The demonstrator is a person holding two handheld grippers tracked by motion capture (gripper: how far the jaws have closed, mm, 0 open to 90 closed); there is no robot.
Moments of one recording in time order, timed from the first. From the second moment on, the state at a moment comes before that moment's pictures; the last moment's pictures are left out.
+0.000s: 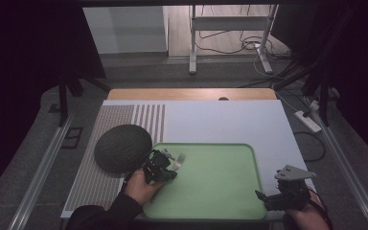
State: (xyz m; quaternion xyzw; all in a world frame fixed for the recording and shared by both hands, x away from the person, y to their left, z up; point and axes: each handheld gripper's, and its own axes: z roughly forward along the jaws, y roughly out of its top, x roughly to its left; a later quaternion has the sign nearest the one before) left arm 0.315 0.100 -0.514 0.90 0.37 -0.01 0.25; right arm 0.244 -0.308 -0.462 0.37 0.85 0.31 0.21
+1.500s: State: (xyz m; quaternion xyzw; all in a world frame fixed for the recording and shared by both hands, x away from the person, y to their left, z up) left arm 0.317 0.149 -0.499 0.86 0.39 0.02 0.32; right arm 0.244 -0.307 -0.463 0.36 0.85 0.31 0.21
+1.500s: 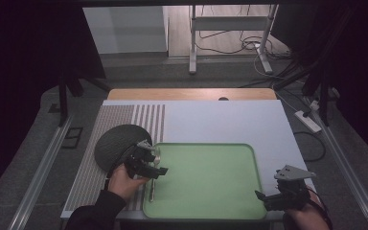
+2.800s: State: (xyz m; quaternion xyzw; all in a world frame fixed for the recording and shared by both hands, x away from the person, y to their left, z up) left arm 0.307 0.188 -0.489 0.85 0.39 0.03 0.36; right arm 0.245 -0.307 -0.463 0.37 0.85 0.31 0.20
